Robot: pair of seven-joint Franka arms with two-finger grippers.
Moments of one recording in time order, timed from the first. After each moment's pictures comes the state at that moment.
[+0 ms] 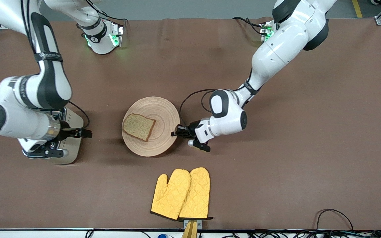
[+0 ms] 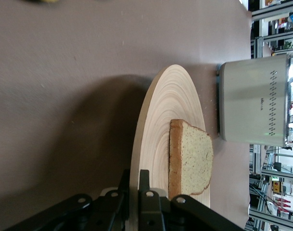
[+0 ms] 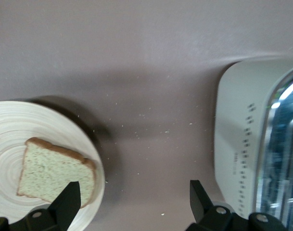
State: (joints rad) left arm -0.34 1.04 -0.53 -1.36 -0.93 2.68 0.37; right arm 0.25 0.41 -0.19 -1.63 0.18 1.88 0.08
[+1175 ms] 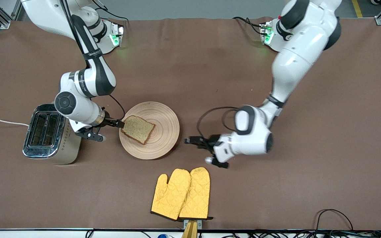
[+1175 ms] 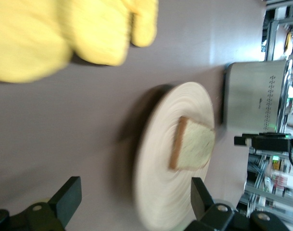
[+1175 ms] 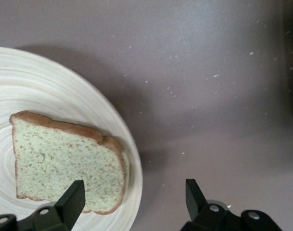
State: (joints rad) left arm -0.14 0.98 -0.43 -1.21 -0.67 2.17 0.20; right arm 0.45 0.34 -0.19 -2.03 0.18 2.24 0.44
